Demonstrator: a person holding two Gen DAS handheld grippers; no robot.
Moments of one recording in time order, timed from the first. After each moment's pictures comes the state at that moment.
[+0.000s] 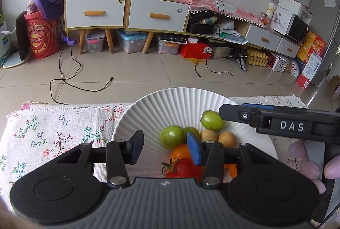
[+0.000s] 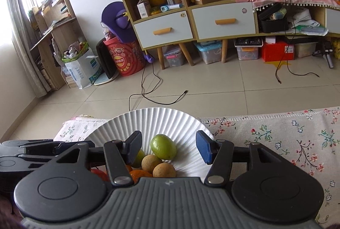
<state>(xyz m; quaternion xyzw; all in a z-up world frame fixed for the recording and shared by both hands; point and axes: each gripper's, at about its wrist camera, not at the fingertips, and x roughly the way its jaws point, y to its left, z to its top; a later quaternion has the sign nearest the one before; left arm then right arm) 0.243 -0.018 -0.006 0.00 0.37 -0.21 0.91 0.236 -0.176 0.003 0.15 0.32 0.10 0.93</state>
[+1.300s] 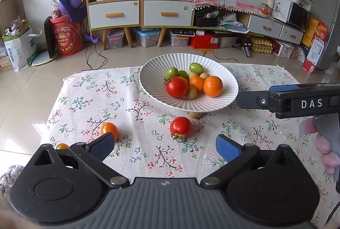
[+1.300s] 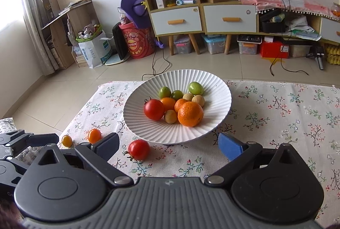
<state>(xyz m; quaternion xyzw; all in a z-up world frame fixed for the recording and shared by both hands) 0.111 0.021 0.019 0.05 0.37 -0.17 0.91 0.130 -0.149 0.030 0.09 0.34 0.11 0.93</state>
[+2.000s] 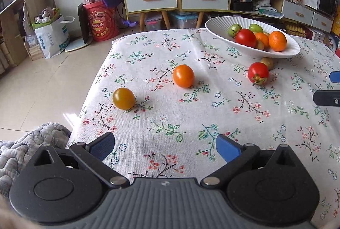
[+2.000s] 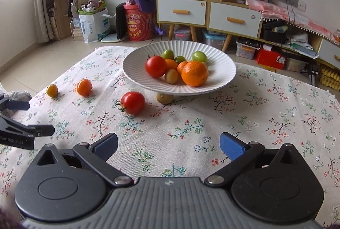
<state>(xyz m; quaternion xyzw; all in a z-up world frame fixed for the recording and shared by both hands) 0.092 0.103 -0.055 0.08 0.37 -0.08 0.92 0.099 -0.103 -0.017 -0.03 0.35 0.10 0.93</state>
